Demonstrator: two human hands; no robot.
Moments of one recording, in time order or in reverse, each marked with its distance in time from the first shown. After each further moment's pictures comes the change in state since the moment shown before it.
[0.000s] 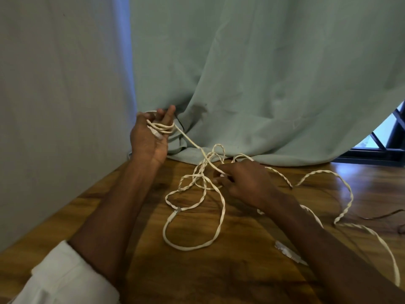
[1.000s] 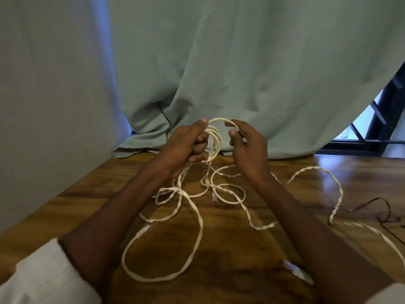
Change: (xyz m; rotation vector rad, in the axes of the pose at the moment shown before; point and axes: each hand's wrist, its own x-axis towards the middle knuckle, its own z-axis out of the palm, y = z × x) left_hand -0.062 -0.065 0.016 1.015 -0.517 -0.275; right_hand 0.014 0.028 -0.004 0.666 0.514 0.376
